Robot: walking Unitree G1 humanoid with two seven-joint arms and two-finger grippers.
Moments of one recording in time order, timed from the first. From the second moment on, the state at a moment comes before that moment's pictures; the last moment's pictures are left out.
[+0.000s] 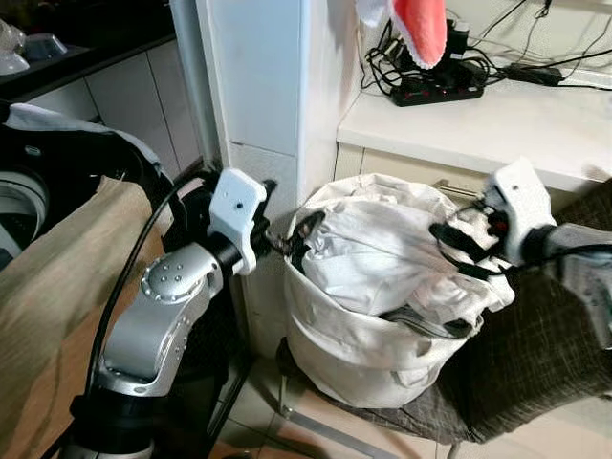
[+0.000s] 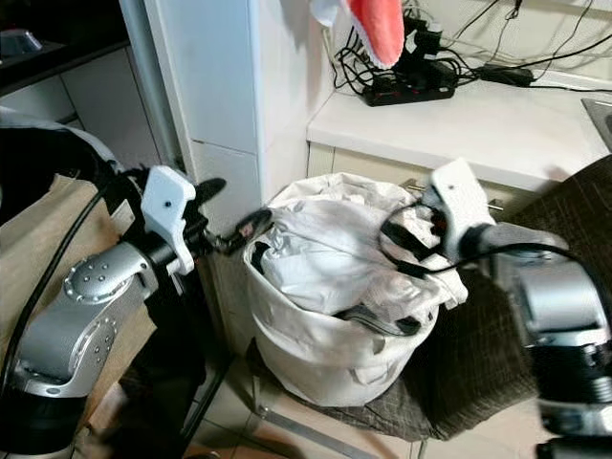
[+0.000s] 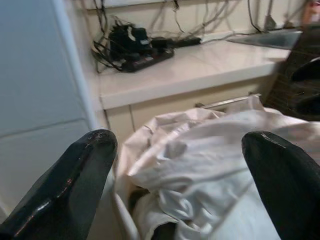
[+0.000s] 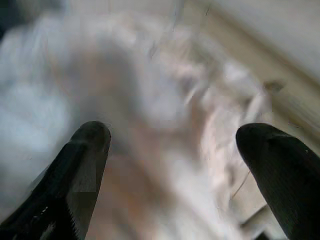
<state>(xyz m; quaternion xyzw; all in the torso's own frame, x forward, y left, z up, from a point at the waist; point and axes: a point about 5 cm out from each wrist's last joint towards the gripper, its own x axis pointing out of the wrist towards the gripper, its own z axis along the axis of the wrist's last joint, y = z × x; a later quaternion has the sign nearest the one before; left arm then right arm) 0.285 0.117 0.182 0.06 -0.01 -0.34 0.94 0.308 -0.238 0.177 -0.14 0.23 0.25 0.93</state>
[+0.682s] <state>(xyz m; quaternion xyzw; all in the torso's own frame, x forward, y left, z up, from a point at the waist) 0.265 0.106 0.178 0.07 0.05 -0.46 0.88 0.358 -0.229 0.117 -0.19 0.27 0.24 0.91</state>
